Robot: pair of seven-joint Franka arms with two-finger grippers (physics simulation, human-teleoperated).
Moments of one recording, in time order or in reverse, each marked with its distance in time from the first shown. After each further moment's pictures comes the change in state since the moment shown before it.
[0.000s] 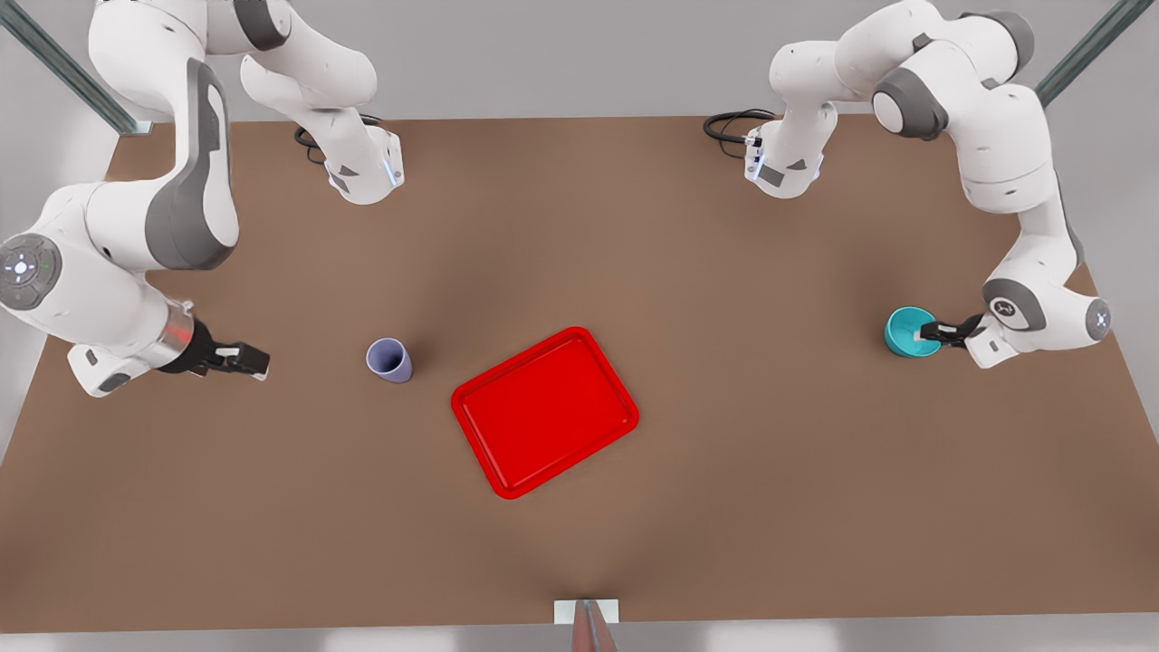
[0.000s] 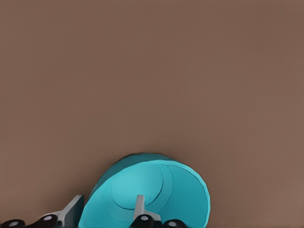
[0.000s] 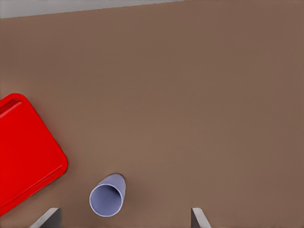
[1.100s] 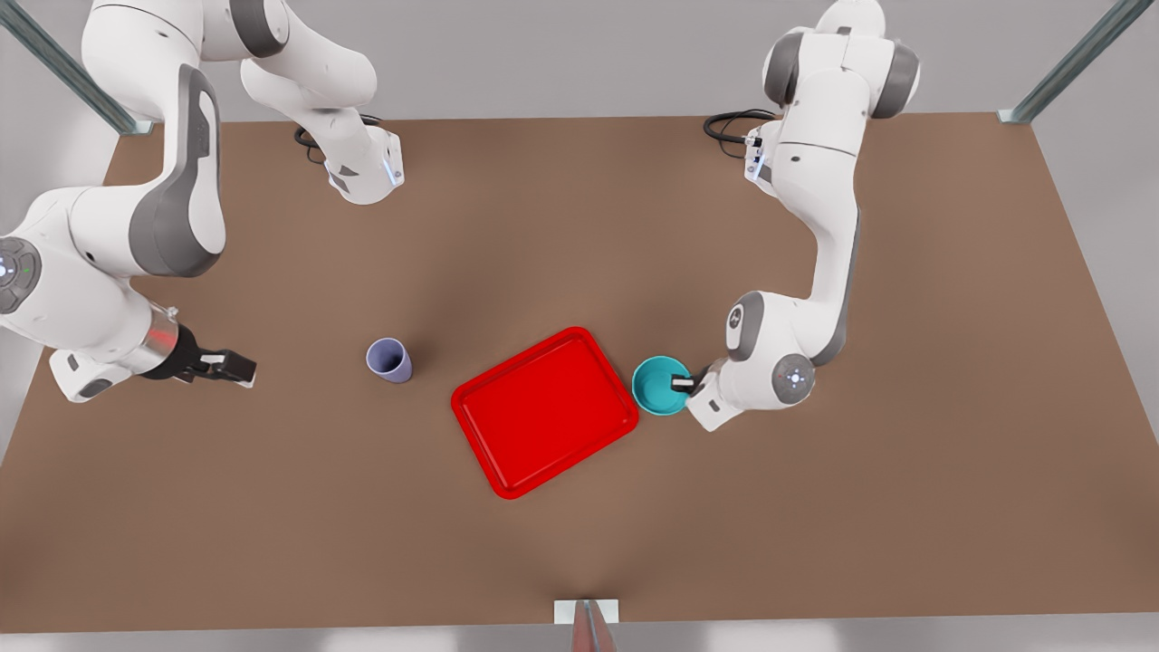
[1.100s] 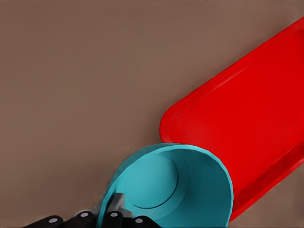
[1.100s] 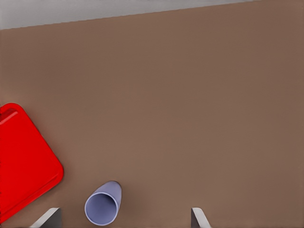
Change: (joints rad) left arm -0.550 0.060 -0.332 0.441 -0.113 -0.068 -1.085; right arm -0.017 0.033 -0.003 0.033 -0.007 0.003 -0.004
